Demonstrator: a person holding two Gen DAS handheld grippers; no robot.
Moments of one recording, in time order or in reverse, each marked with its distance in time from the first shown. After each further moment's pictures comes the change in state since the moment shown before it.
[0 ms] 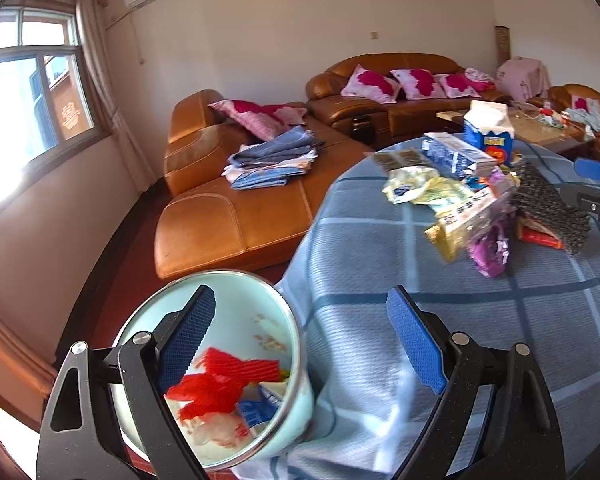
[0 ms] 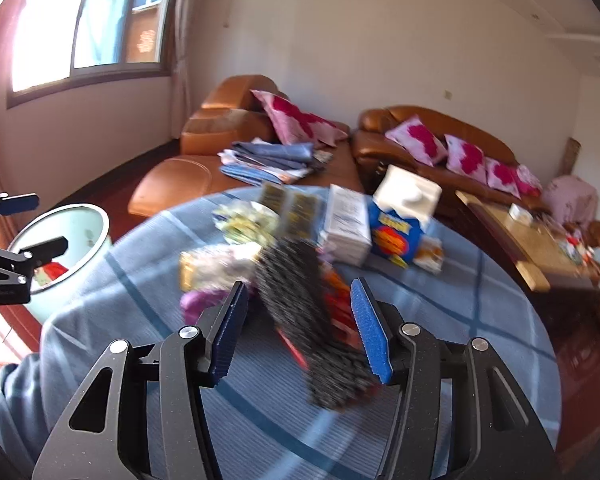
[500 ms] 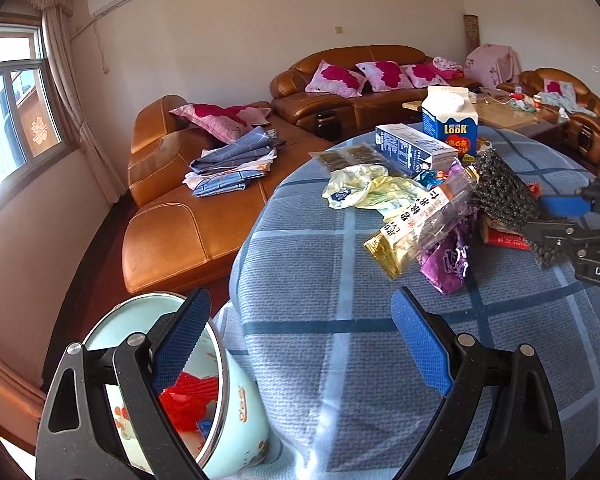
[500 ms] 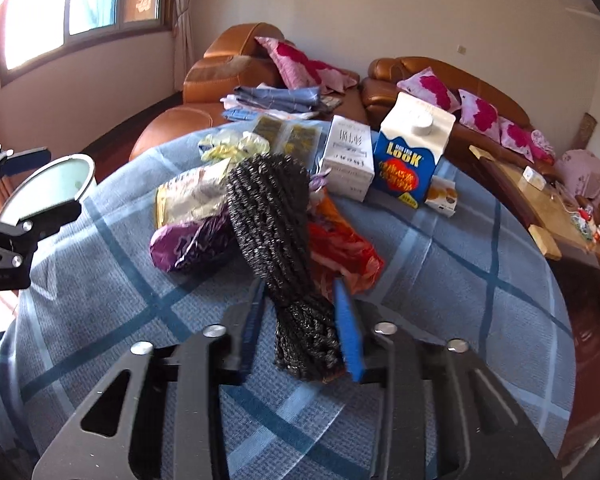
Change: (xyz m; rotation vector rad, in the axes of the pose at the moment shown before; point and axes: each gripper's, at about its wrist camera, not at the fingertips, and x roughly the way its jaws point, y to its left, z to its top) left arm 0.023 -0.046 0.014 0.067 0.010 -0.088; right arm 0.039 -0.013 -0.024 -0.020 0.195 0.046
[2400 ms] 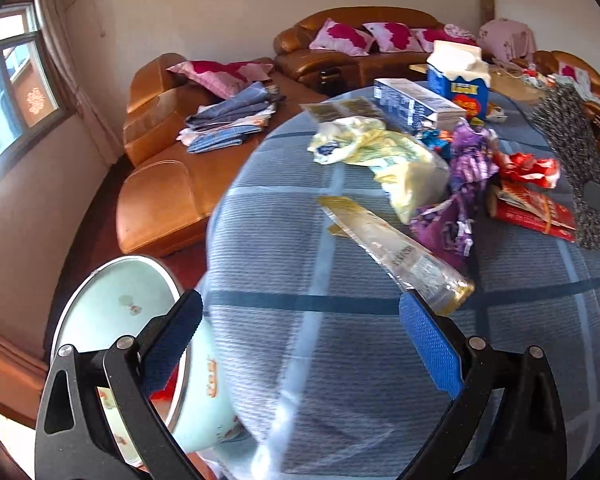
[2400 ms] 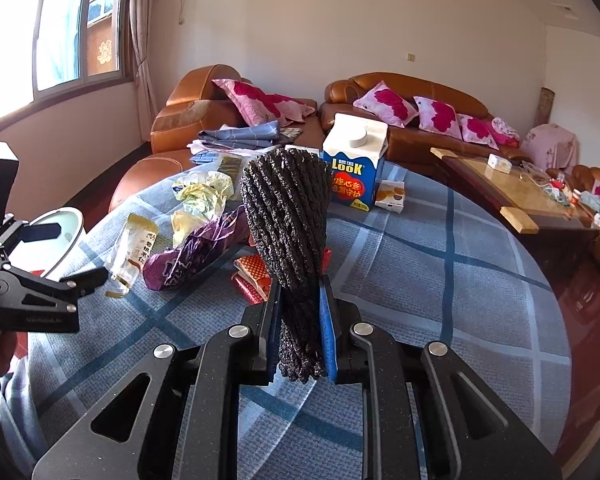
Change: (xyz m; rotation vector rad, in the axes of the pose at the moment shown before) left arm 0.027 -0.018 -0.002 -0.037 0.174 0.027; right arm -0.041 -0.015 -0.022 0.169 -0.140 -0.074
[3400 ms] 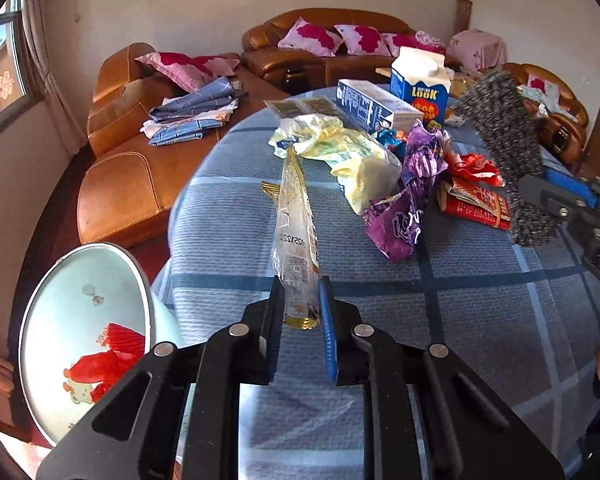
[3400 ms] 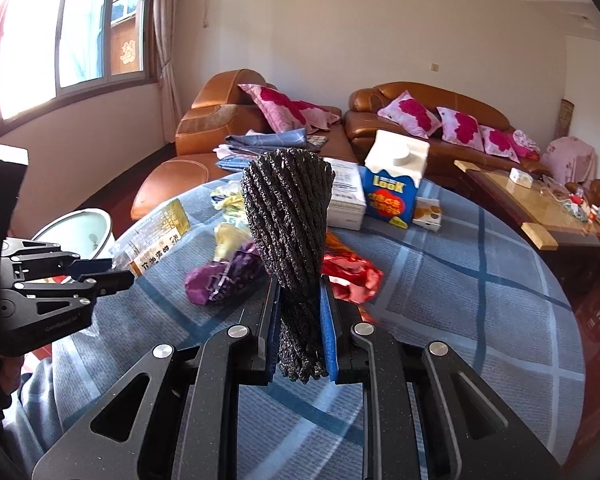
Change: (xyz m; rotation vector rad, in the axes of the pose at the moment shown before) left arm -0.011 0.002 -0.008 -0.019 0.001 -0.192; right arm 0.000 0.030 0.011 -0.047 -0.025 0.080
